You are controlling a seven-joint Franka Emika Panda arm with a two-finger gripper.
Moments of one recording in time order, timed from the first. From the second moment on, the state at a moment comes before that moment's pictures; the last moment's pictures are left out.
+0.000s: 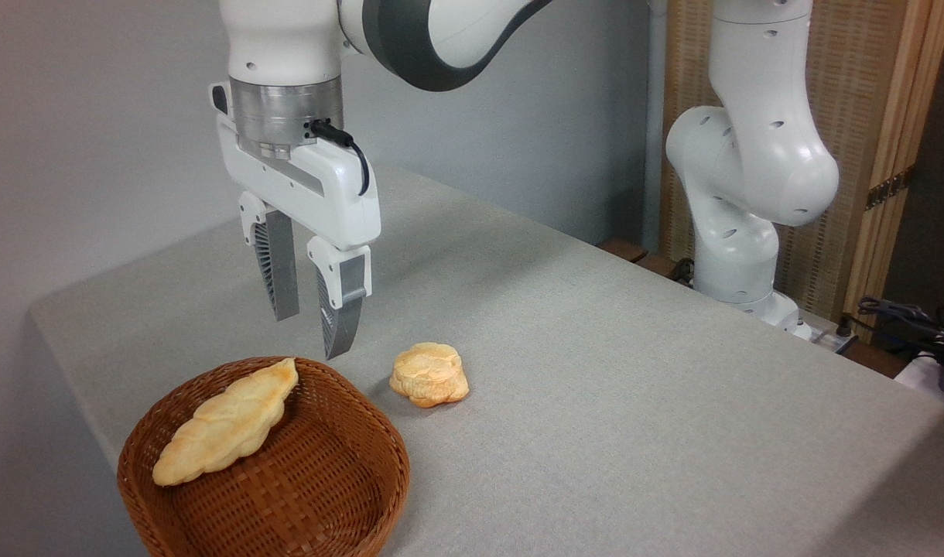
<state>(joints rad) -0.24 0.02 0.12 -1.78 -0.06 1.96 0.61</state>
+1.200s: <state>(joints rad) -0.25 0.02 0.08 -2.03 -0.03 1.86 0.62</state>
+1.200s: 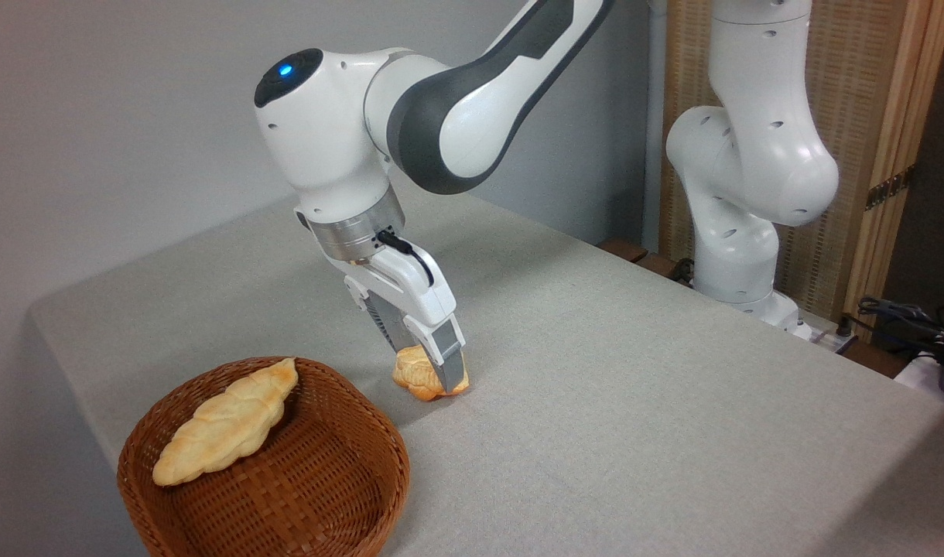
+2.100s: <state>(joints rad) -0.27 0.04 0.08 -2.03 0.00 1.87 0.62</state>
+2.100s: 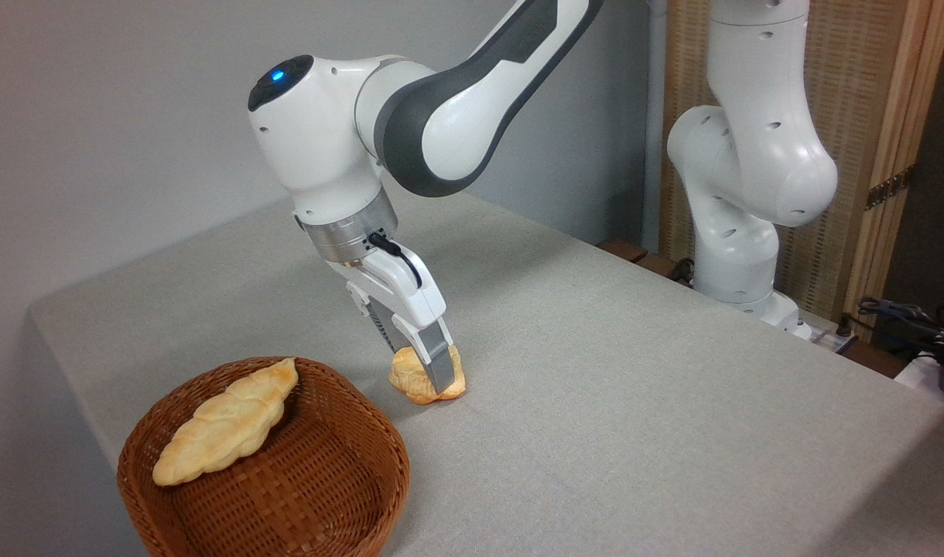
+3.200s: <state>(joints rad) -0.27 -0.01 0.09 -1.88 0.00 2.01 0.62</state>
